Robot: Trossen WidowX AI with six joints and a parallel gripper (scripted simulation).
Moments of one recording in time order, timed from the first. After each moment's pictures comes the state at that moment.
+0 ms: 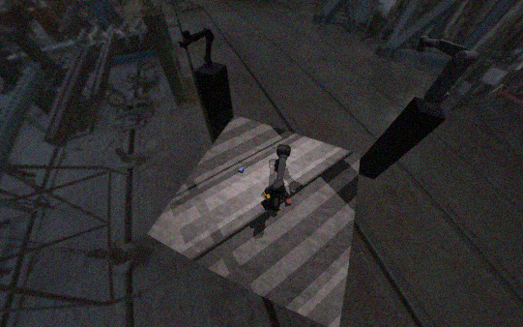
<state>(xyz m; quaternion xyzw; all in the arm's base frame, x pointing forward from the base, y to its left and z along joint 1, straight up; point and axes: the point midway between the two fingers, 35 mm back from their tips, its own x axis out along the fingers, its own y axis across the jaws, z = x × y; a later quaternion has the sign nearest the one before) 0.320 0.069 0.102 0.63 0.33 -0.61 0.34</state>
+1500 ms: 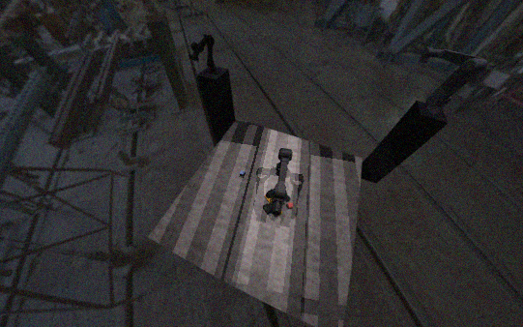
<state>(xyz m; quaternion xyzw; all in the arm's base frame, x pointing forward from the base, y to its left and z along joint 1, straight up) 0.320 0.069 0.098 0.63 0.33 -0.61 0.34</state>
